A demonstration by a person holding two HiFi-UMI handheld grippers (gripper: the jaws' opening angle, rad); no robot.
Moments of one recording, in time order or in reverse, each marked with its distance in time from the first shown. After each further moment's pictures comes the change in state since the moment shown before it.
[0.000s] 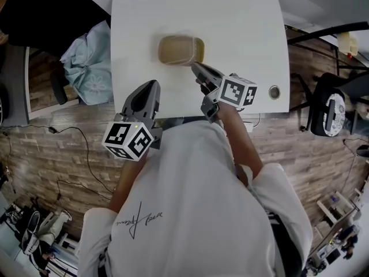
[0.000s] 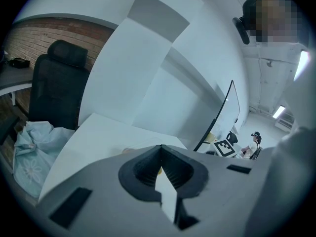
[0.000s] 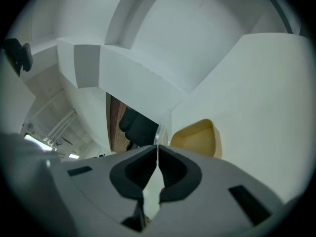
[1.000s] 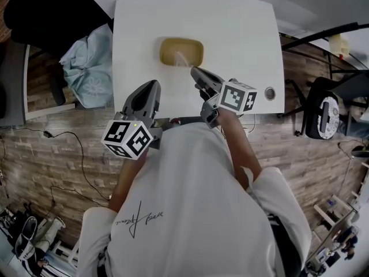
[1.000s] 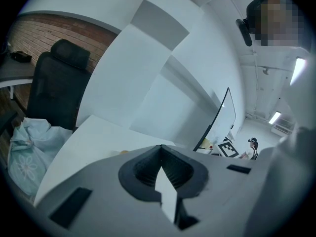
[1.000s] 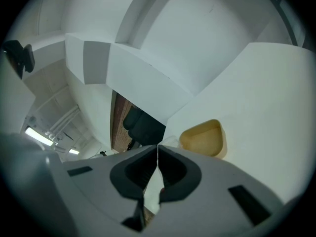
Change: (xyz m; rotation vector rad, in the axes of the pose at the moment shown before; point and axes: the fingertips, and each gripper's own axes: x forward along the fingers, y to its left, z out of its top) left arm -0.017 -0.007 0.005 -0.027 -0.062 -0.046; right arm -0.018 0.032 -0.006 -0.055 -0.011 0.018
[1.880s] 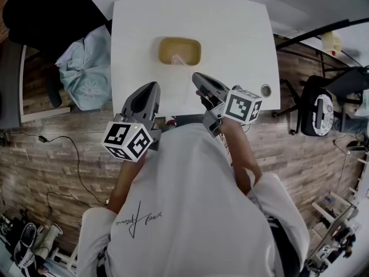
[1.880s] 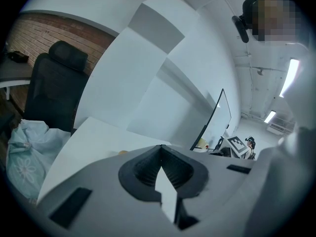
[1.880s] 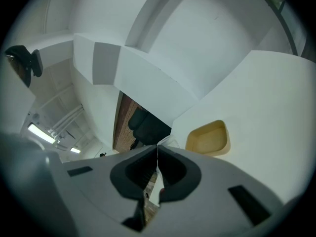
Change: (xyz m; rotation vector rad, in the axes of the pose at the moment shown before) left arm -0.016 -0.005 -0.001 0.021 -0.014 -0.042; right arm -0.029 0.039 -0.006 -0.026 -0.025 0.015
